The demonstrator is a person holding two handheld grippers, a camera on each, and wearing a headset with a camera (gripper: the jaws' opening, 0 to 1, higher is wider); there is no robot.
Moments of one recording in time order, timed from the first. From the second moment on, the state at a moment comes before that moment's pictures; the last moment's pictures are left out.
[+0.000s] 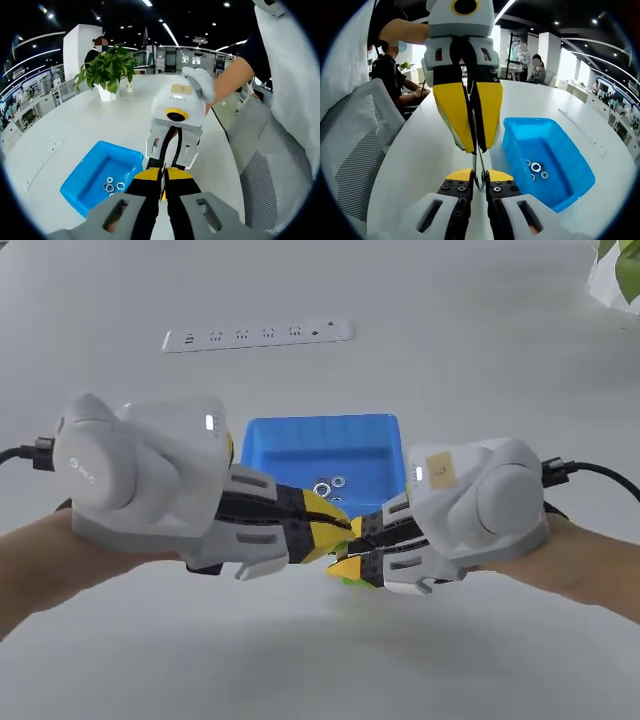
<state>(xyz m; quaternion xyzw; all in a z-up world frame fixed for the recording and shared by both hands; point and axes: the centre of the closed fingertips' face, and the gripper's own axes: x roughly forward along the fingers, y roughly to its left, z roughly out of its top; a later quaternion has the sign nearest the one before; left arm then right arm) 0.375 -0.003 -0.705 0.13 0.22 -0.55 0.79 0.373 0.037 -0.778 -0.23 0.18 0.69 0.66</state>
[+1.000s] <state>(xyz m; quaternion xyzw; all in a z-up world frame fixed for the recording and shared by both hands) 0.363 0.033 -0.697 0.11 0.23 -0.48 0.84 0.379 0.031 -0.745 -0.23 0.17 0.67 0.68</state>
